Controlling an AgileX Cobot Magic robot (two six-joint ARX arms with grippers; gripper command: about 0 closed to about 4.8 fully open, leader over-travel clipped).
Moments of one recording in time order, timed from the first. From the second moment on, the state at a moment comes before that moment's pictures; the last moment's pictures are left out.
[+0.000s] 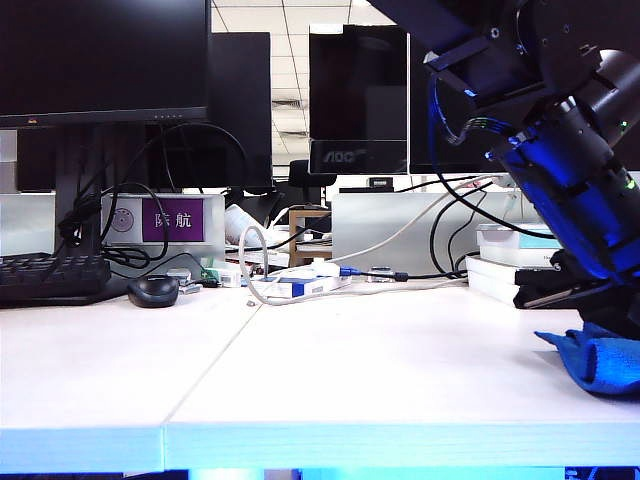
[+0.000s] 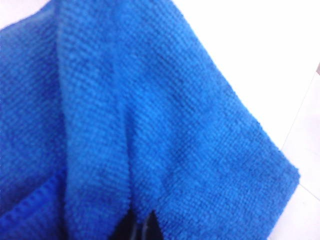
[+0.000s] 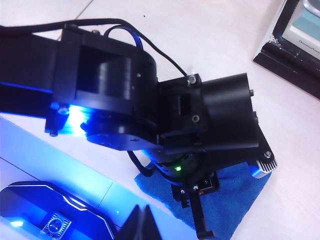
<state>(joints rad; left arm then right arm) -1.06 2.52 2.21 -0.67 0.30 -0.22 0.92 0.87 1.24 -1.23 0.39 0.23</state>
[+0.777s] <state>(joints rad) -1.07 2.54 2.21 -0.58 0.32 -0.27 0.92 0.87 1.24 -1.23 0.39 0.23</state>
